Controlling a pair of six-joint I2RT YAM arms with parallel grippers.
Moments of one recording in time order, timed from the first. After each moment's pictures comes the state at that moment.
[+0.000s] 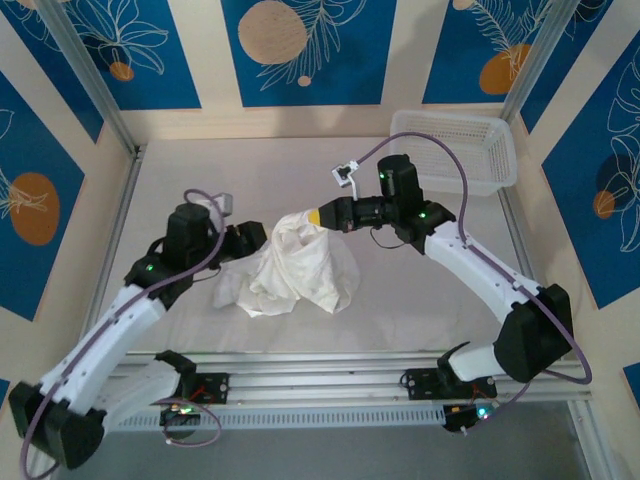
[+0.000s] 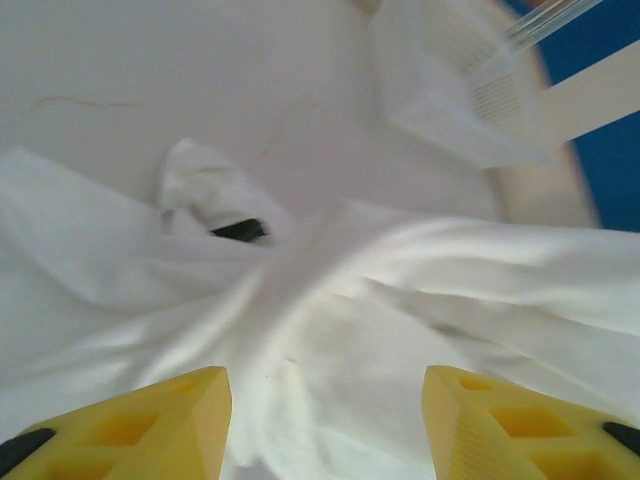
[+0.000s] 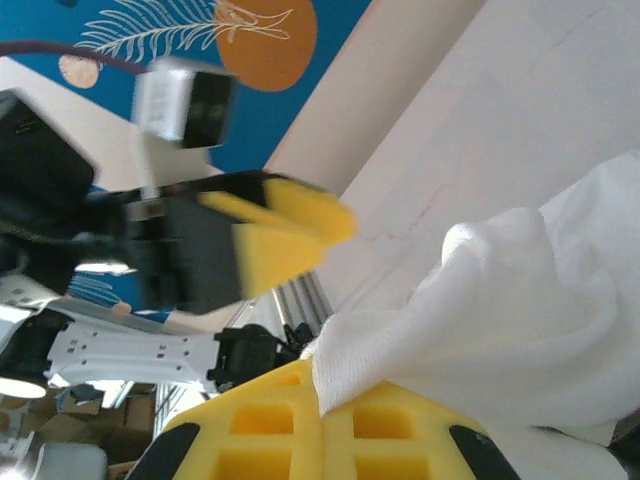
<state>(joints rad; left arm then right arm) -0.46 0.91 0.88 -0.47 0.26 -0.73 0.51 1.39 1.16 -0.21 -0.89 0.56</state>
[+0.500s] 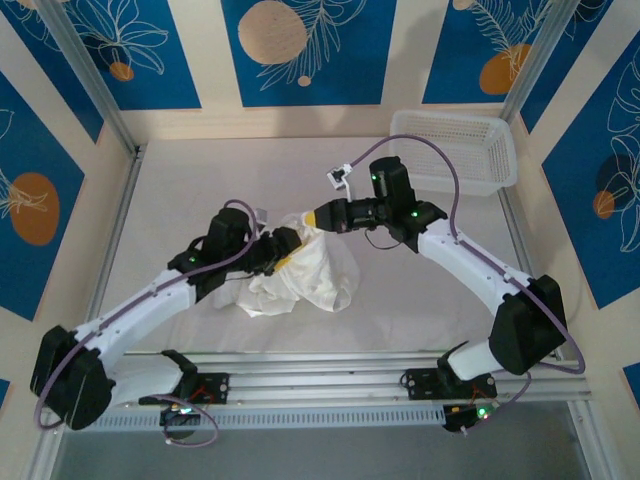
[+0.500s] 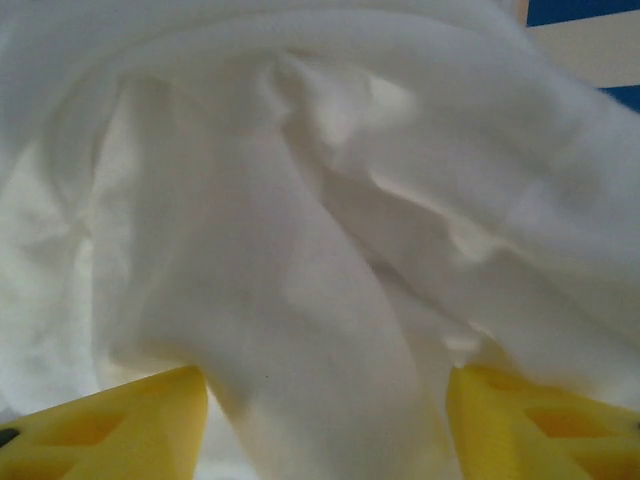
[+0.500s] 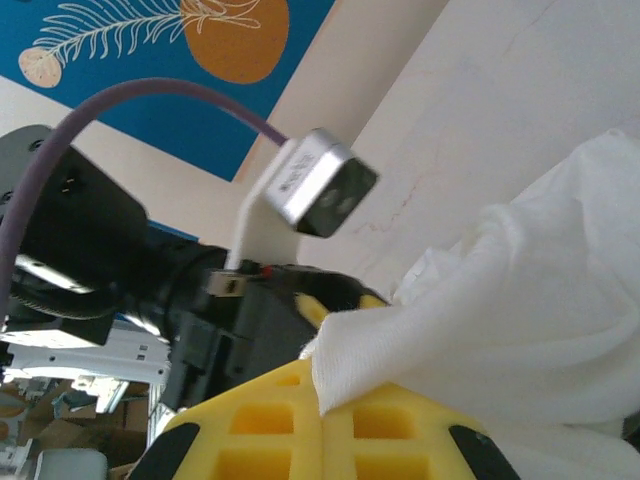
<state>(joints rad) -0.61 1.18 0.80 -0.20 0.41 -1.15 0.54 1.43 1.16 -0.21 -0.87 0.56</state>
